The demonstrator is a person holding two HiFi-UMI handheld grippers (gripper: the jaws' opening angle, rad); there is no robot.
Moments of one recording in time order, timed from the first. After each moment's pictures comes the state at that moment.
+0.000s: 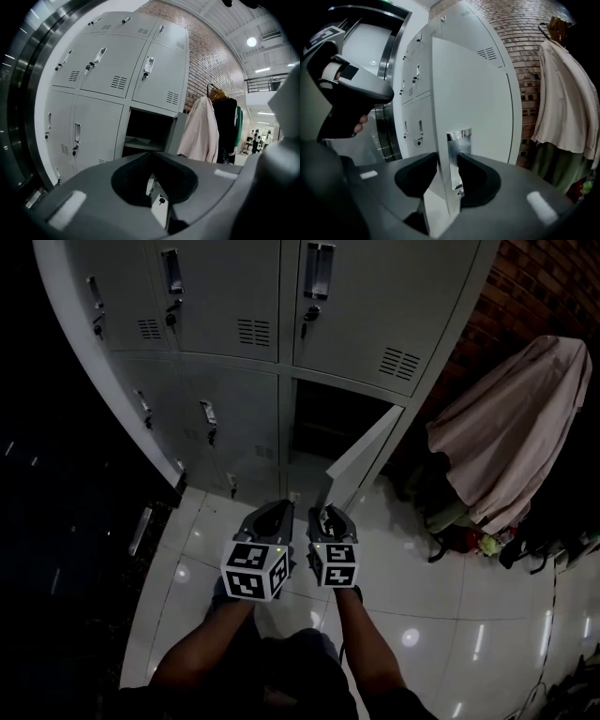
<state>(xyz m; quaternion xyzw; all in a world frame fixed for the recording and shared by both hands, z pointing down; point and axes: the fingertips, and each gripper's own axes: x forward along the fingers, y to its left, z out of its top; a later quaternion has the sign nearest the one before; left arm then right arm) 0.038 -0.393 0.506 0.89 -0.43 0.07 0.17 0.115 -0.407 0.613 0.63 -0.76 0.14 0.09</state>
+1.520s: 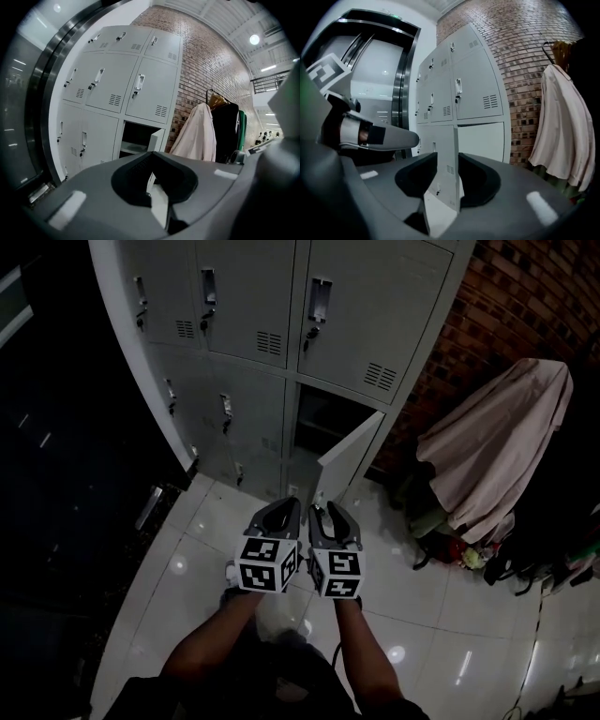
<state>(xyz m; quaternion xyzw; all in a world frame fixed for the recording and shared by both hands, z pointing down) 0.065 -0.302 0.437 0.86 -0.47 0.05 0.16 0.120 -0.298 0.463 0.60 -0.80 0.08 0.05</state>
